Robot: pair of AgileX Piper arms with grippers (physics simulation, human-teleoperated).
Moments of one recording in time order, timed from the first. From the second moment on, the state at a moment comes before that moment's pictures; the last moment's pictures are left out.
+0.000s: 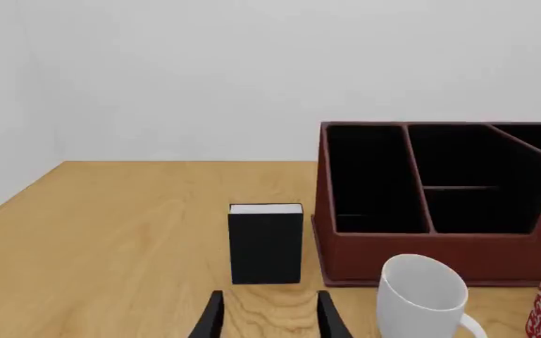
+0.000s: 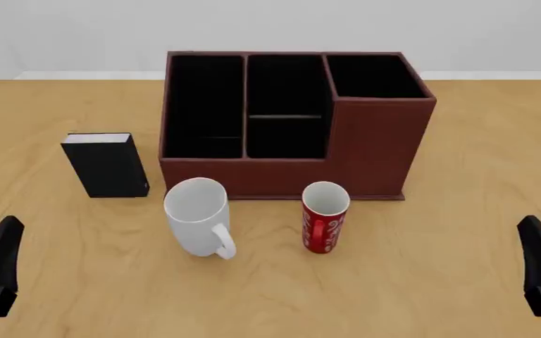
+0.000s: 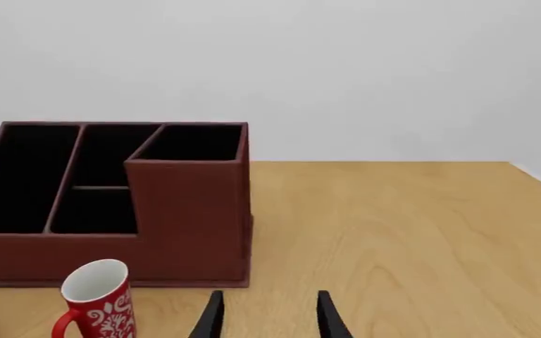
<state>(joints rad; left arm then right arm) 0.00 0.00 0.00 0.00 0.00 0.00 0.00 0.00 0.00 0.00</state>
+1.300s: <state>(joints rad) 0.00 0.00 0.00 0.00 0.00 0.14 0.23 -0.49 0.22 -0.12</state>
